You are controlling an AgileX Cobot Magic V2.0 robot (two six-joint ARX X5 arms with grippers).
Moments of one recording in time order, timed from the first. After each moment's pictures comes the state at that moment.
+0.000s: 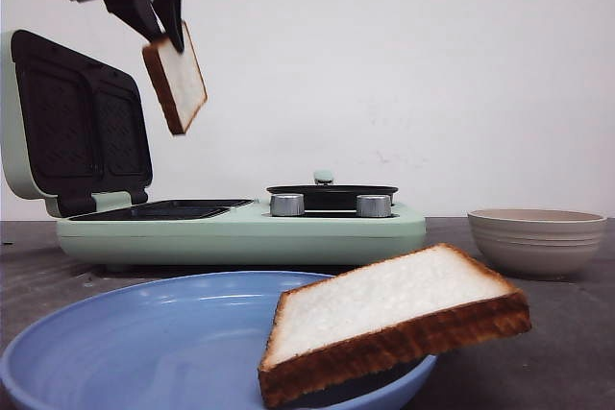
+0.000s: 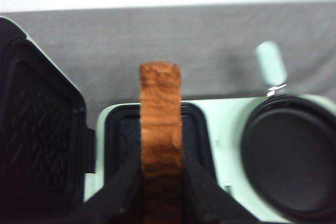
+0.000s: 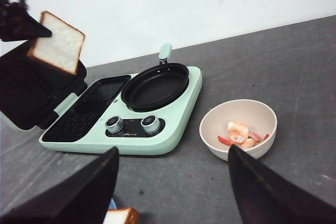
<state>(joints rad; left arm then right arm) -0.30 1.90 2.01 -0.81 -0.08 -0.13 0.20 0.03 0.55 -0.67 -0.18 0.36</state>
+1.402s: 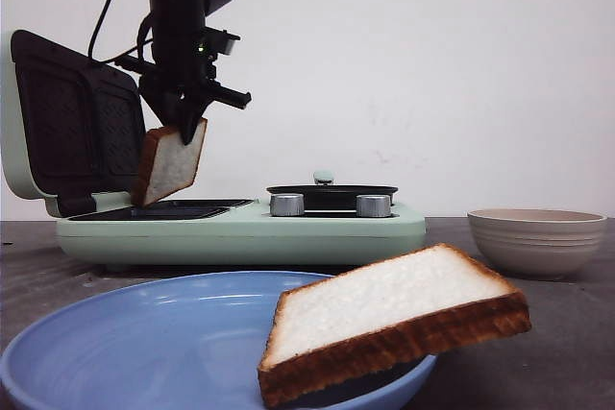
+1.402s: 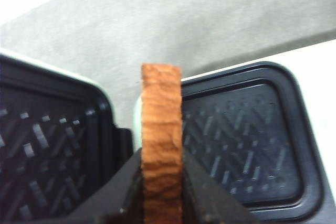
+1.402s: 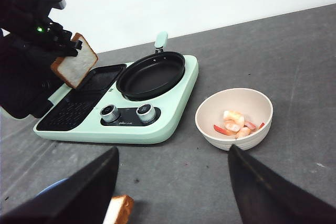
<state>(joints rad) -0.37 2.17 2.09 -0.82 -0.39 0.09 0.20 0.03 0.55 -0.71 -0.18 0.35</state>
